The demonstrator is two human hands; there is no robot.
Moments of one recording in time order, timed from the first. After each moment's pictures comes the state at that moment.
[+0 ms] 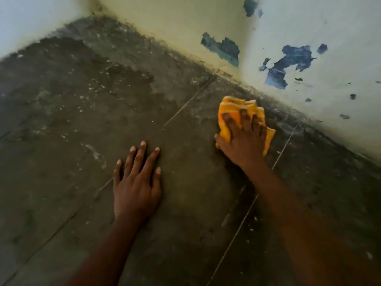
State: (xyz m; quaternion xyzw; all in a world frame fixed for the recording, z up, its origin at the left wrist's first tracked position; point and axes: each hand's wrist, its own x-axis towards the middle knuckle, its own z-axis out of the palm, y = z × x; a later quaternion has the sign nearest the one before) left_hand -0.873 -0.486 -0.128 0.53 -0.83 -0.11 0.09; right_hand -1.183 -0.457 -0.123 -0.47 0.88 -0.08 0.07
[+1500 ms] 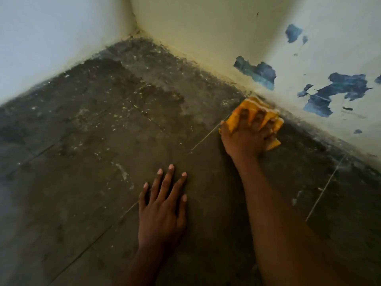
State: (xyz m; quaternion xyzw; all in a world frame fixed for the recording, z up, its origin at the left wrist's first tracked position) left_hand -0.875 -0.489 -0.133 0.53 -0.83 -0.10 0.08; right_hand -1.151 -0.582 -0.119 -0.35 0.92 -0.14 0.13
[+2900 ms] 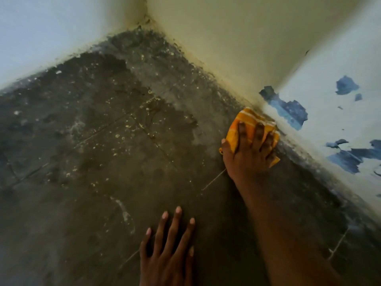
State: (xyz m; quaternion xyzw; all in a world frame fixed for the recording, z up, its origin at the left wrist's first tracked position) left_hand -0.875 -0.493 -0.132 0.55 -0.83 -0.08 0.05; right_hand -1.151 -0.653 -0.119 -0.43 0.89 -0.08 0.09
